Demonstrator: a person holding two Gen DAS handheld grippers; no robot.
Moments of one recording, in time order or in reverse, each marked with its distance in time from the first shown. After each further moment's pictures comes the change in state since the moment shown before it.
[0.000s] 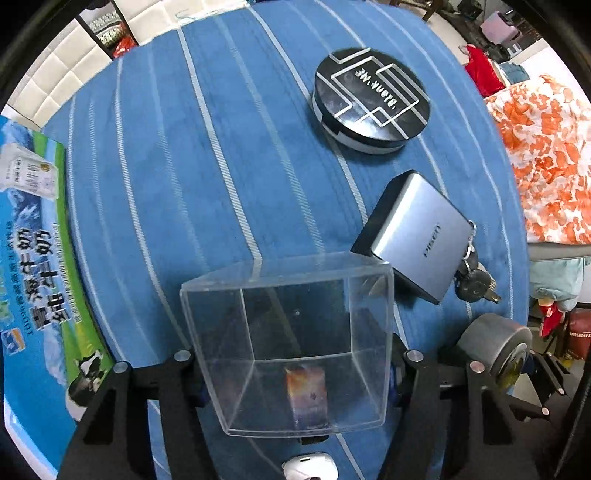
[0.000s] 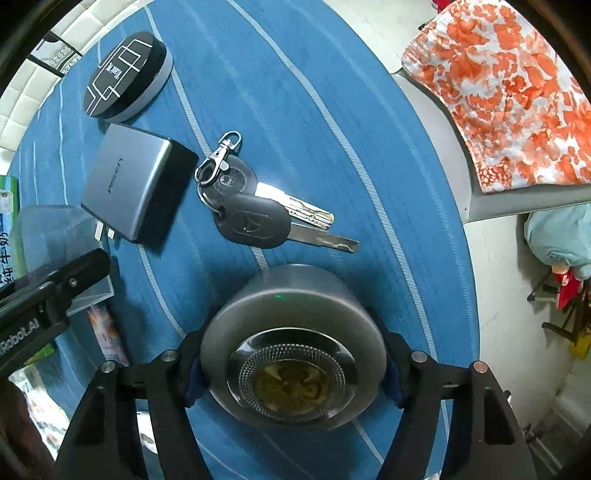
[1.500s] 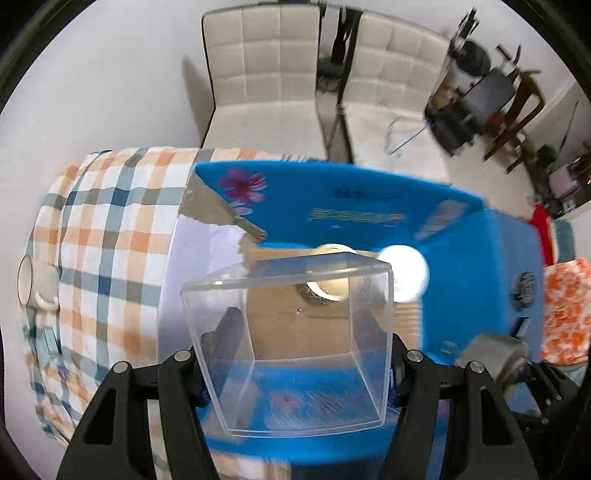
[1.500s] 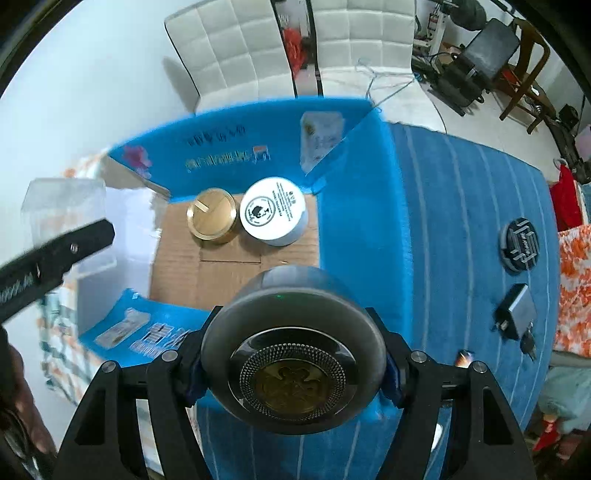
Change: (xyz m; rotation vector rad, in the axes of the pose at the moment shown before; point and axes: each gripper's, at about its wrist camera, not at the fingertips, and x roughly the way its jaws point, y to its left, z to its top) left arm -0.154 0.362 -0.109 -0.428 -0.289 0.080; right arm -0.126 0.403 -0.074 -0.516 -0.203 0.117
